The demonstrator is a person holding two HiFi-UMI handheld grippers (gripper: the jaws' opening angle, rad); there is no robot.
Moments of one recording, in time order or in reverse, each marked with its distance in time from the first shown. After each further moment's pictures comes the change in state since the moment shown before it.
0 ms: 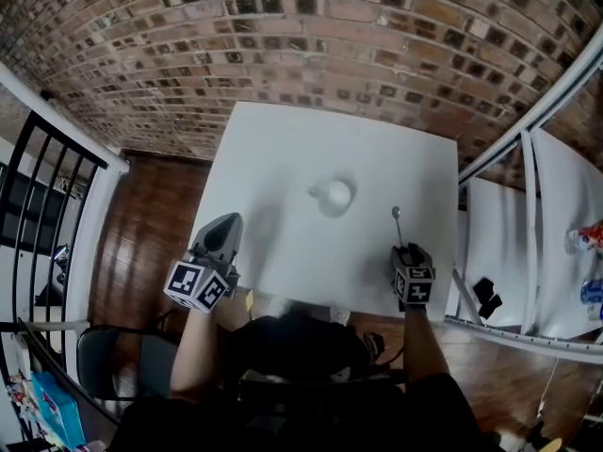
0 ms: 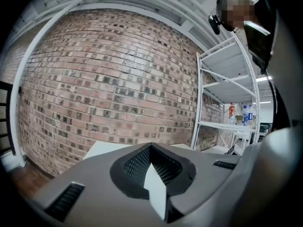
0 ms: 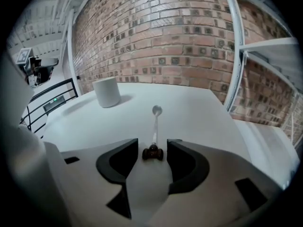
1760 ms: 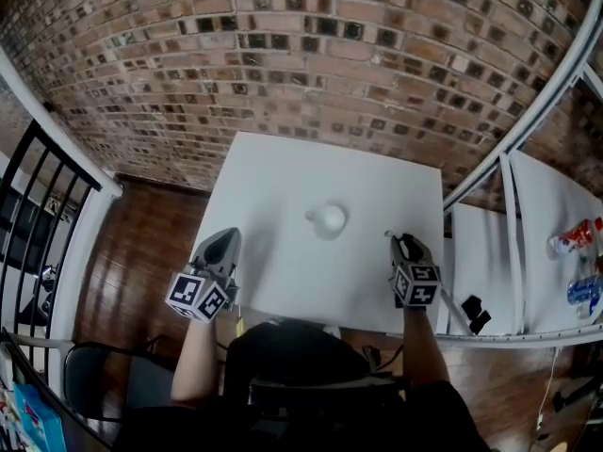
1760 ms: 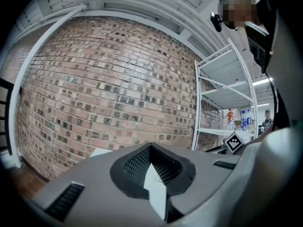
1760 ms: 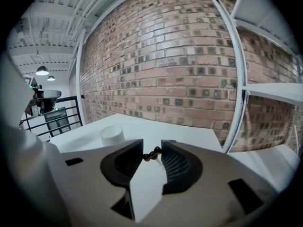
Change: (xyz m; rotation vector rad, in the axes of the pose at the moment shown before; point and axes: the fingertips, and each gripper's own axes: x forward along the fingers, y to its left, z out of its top) left arm -0.015 0.005 0.019 -0.003 -0.091 -0.008; right arm -0.062 0.023 0.142 -0.029 -0.321 0.026
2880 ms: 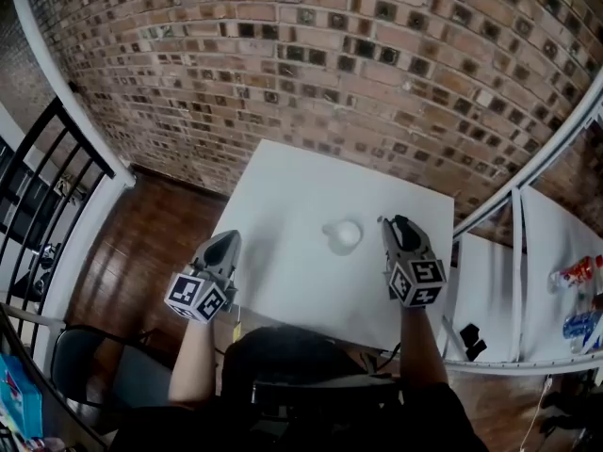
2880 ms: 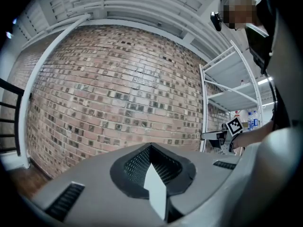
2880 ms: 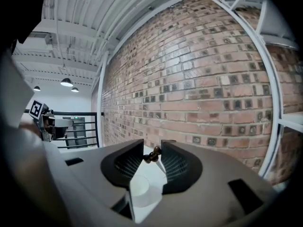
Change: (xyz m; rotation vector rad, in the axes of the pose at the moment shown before) left arm -0.029 0.029 0.022 0.011 -0.053 0.085; right arm 0.000 0.094 0.144 -0.095 -0.263 0.228
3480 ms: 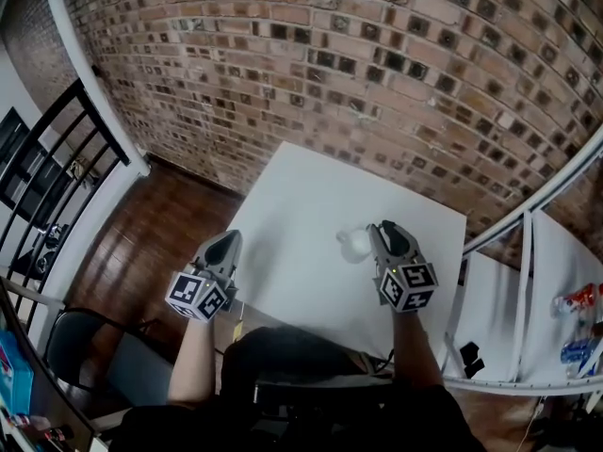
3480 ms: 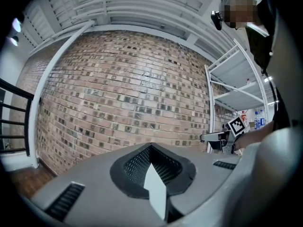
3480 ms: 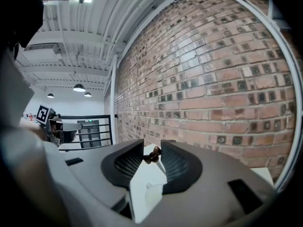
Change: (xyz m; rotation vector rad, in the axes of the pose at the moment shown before) left arm -0.026 0.025 0.008 0.007 -0.024 0.089; right arm 0.034 0.062 0.004 0.010 0.001 0.168
